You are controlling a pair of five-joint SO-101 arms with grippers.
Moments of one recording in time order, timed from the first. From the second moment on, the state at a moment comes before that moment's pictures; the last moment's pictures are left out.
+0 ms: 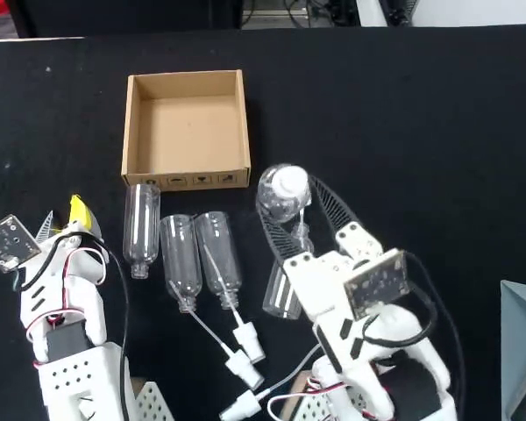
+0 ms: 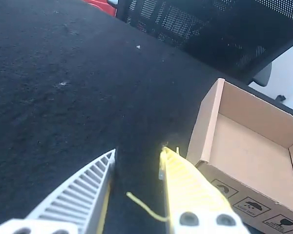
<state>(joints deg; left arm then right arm) -24.0 -92.6 96.5 23.1 16.6 -24.9 -98.8 63.8 48.6 7.7</state>
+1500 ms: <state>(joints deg) -24.0 -92.6 96.5 23.1 16.6 -30.4 -36.7 22.1 48.4 7.7</state>
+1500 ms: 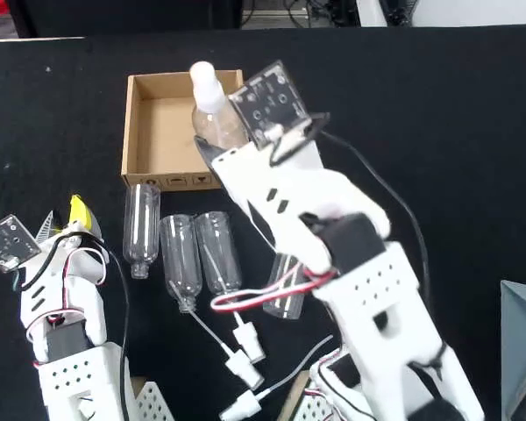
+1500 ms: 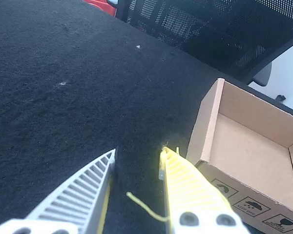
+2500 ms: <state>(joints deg) -24.0 -92.6 96.5 23.6 16.6 -30.4 -10.9 15.8 25.7 7.5</state>
